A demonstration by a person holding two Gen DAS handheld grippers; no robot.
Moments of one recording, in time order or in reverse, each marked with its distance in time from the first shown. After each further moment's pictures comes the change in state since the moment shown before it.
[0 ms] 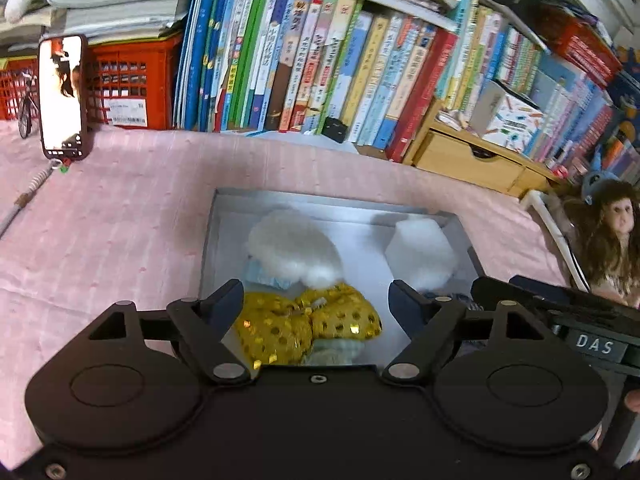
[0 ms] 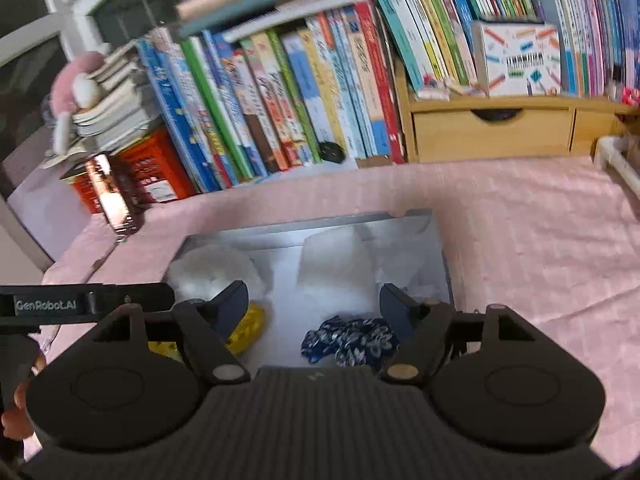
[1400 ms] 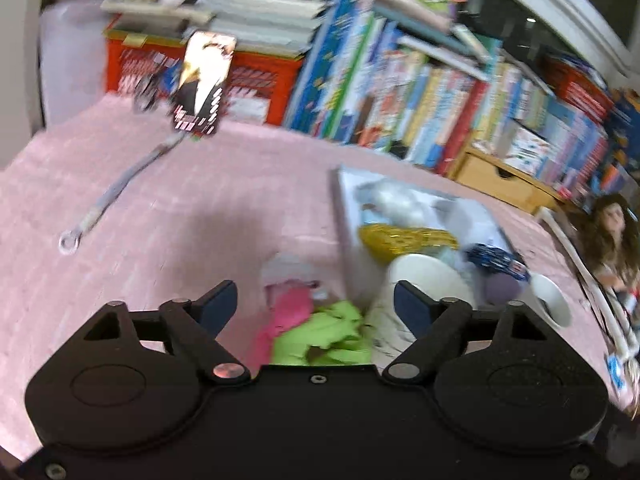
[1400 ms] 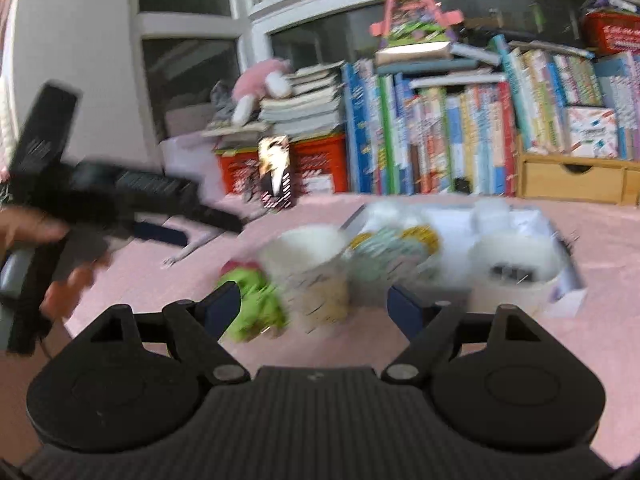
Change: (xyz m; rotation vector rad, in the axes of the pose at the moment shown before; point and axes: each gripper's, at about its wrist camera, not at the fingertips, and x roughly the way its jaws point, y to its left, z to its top) left arm -0.126 0.119 -0.121 -0.115 -0.144 0.050; right arm -0.091 0.132 -0.190 -0.258 -0.233 0.214
